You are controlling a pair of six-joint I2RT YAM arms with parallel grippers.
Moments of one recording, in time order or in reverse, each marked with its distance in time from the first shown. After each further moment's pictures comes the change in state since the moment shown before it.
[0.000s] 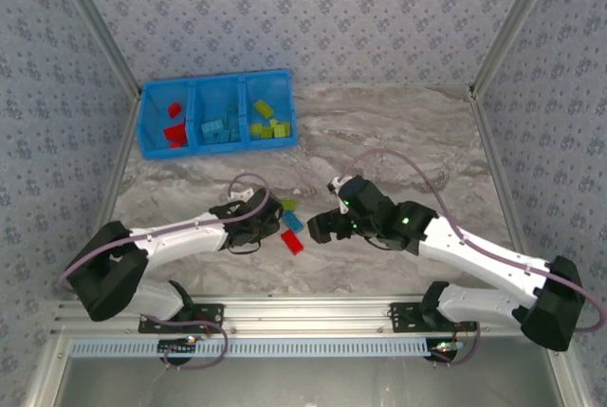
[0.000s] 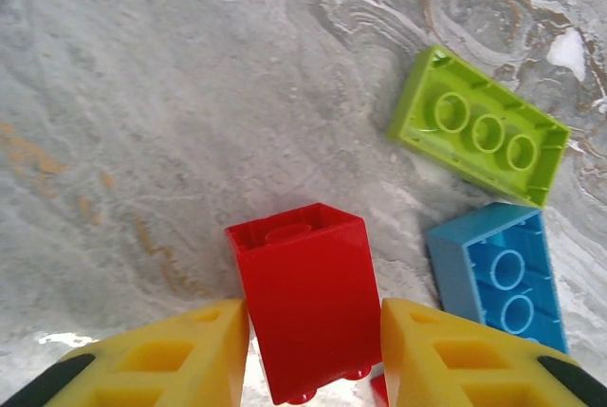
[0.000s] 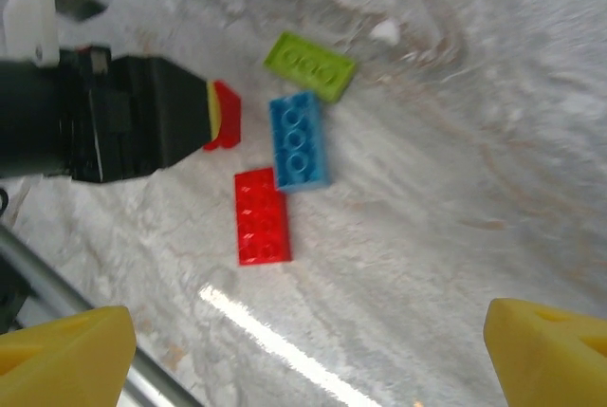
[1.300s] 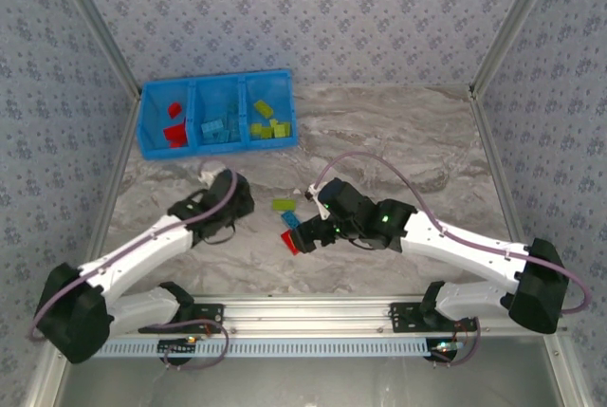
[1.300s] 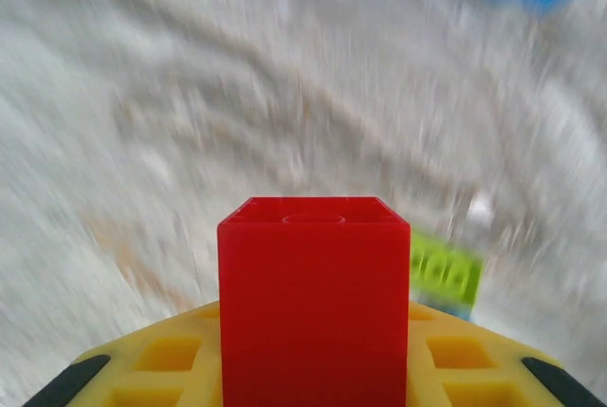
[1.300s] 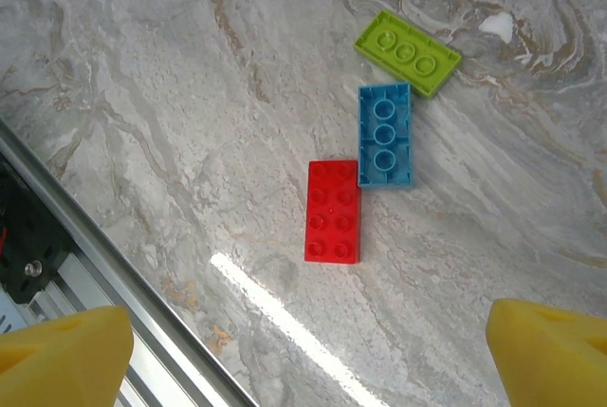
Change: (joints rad) left arm 0.267 -0.271 0.071 -0.102 -0.024 0.288; right arm 0.073 0.096 0.069 0.025 -0.034 -0.044
